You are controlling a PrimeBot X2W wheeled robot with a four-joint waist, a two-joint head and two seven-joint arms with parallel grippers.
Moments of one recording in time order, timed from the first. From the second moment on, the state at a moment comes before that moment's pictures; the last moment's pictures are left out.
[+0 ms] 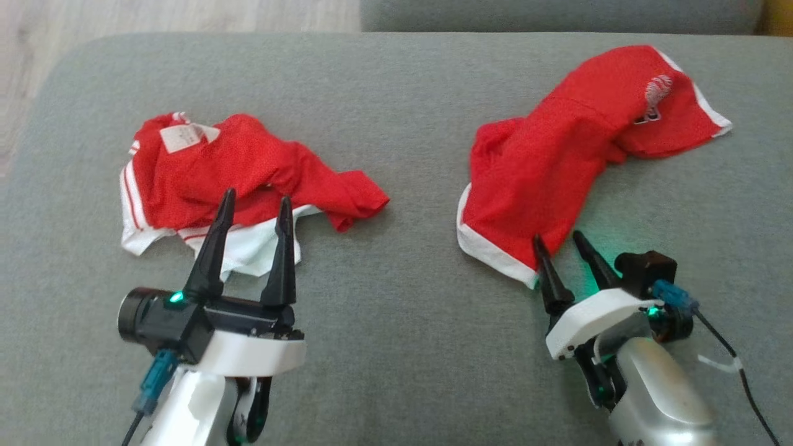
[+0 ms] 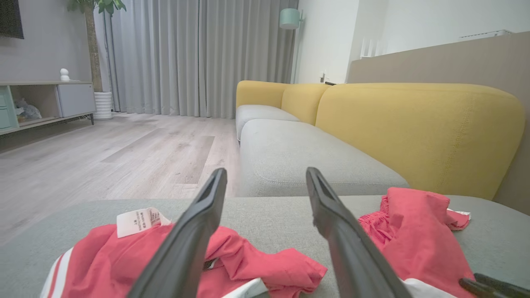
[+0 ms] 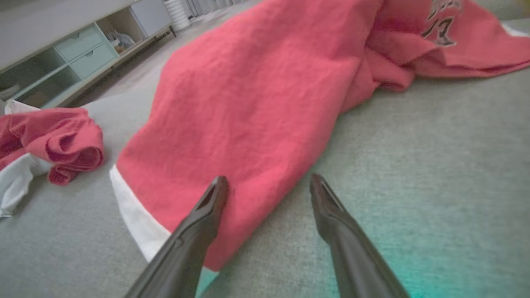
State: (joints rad) left arm -0.18 0.19 -0.38 0.05 -0.33 0.08 -0.26; right arm -0.33 -0.05 0.22 0.70 0.30 0.13 -0.19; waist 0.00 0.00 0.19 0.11
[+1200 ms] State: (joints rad) left arm -0.09 0.09 -0.28 0.08 -0.26 -0.01 -0.26; right arm -0.27 -0.06 -0.37 0.36 -0.34 0.13 0.00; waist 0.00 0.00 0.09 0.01
